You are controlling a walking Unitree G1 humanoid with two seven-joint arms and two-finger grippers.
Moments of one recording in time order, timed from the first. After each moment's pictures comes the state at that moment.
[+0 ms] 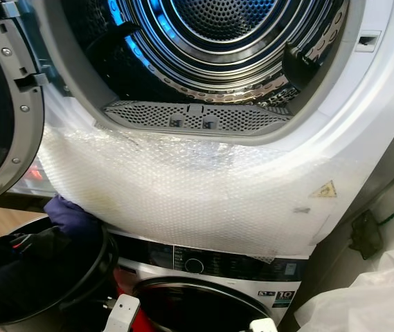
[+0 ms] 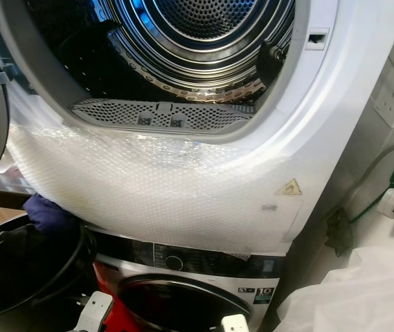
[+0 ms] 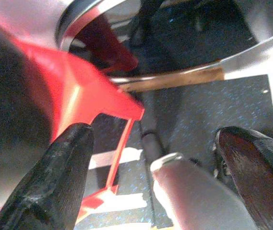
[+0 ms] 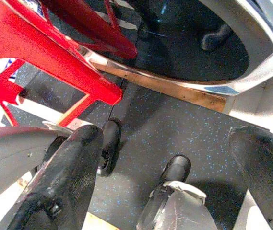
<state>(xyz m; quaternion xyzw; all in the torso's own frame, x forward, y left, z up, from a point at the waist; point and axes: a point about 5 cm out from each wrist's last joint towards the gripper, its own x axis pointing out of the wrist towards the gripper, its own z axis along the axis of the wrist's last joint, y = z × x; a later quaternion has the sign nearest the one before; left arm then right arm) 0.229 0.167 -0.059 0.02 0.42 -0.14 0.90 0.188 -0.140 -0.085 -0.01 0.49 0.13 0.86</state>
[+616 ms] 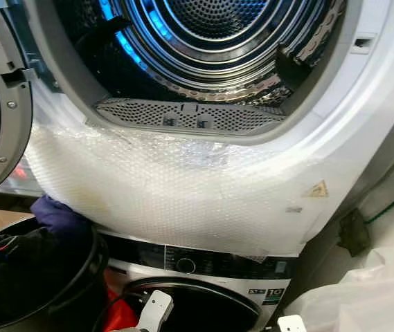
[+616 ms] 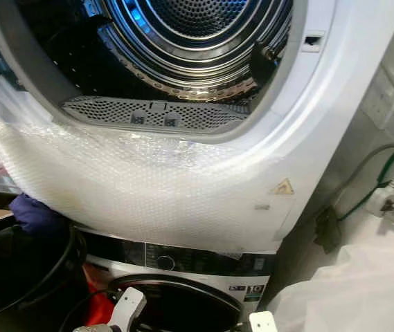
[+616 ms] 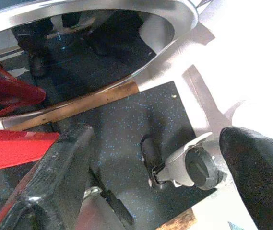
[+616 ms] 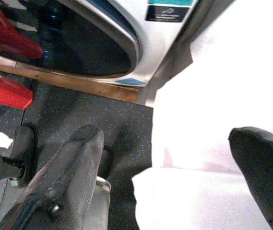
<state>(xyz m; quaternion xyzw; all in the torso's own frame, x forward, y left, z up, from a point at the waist) 0.233 0.111 -0.052 -0.03 0.40 -0.28 0.87 0.192 -0.198 -0.080 -0.09 0.49 -0.01 0.87</state>
